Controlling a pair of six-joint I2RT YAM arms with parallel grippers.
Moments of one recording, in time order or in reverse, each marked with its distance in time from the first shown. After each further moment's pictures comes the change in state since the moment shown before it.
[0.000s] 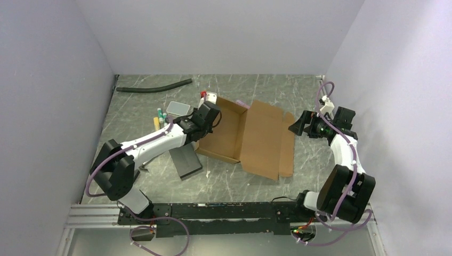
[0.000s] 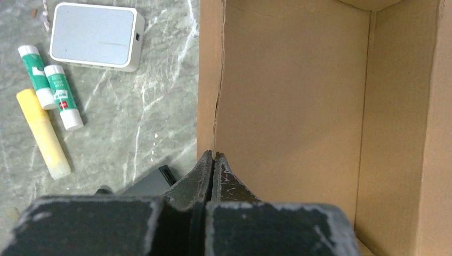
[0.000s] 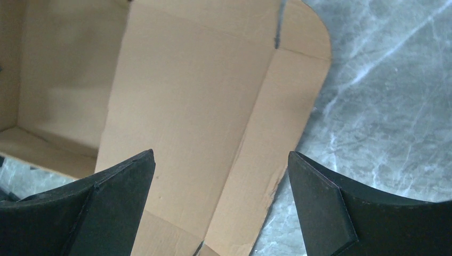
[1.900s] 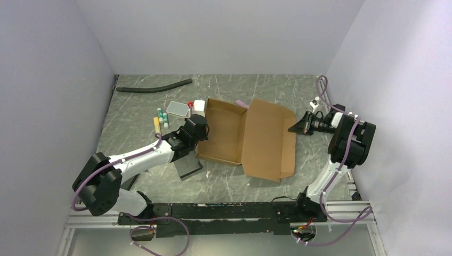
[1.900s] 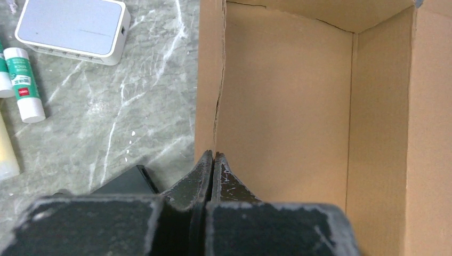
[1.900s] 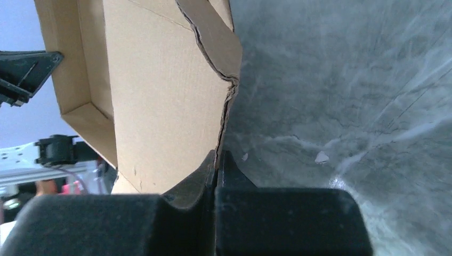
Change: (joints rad) left arm 0.009 -0.194 -0.337 0.351 0.035 -0.074; right arm -0.029 0.702 0.313 -0.170 -0.347 -0.212
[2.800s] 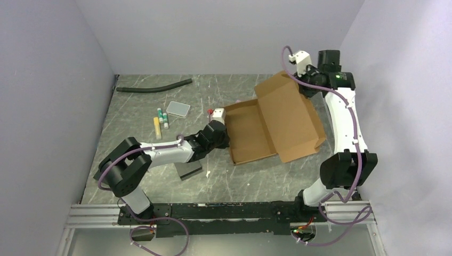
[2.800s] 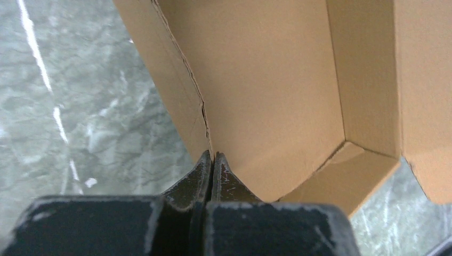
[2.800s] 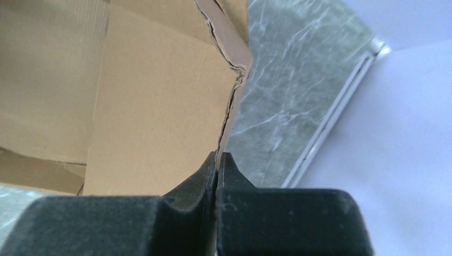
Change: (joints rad) left arm -0.109 0.254 0.062 0.185 0.232 -0.225; right arm 0.357 -0.377 0.589 -0.415 0.831 -0.309
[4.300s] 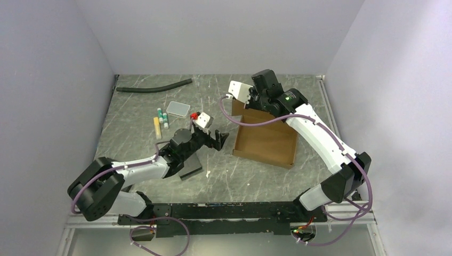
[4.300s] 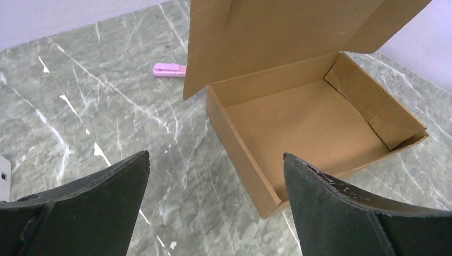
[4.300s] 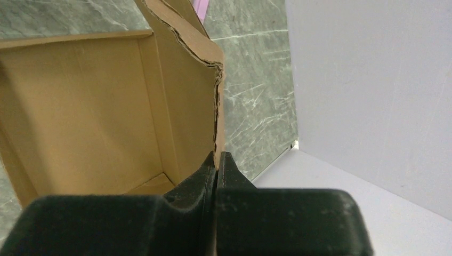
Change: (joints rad) left arm 0.097 -0.314 -0.383 0.587 0.219 0.531; right arm 0.668 -0.093 -0.146 0.120 0.486 -0.276
